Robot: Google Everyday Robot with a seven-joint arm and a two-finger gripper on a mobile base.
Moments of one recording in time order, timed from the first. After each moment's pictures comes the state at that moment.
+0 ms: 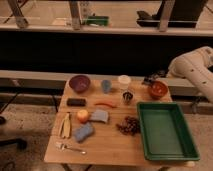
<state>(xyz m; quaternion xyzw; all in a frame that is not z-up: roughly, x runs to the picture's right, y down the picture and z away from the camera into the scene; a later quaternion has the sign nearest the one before) 0.369 -0.104 0.755 0.02 0.06 0.13 0.99</state>
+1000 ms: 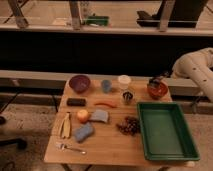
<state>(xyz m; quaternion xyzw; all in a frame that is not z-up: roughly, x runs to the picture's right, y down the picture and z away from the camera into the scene) 0.410 -0.101 0.784 0.00 0.08 0.09 0.99</state>
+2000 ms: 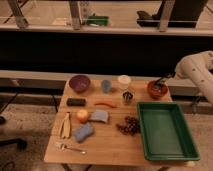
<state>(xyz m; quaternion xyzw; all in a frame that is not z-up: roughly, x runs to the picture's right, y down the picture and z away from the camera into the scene) 0.430 -0.098 0.817 -0.01 0.09 0.05 0.99</state>
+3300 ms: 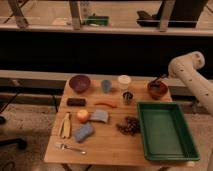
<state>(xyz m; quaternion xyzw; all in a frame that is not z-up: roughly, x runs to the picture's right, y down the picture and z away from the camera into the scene) 0.413 -0.106 0.849 -0.01 0.10 -0.03 0.99</state>
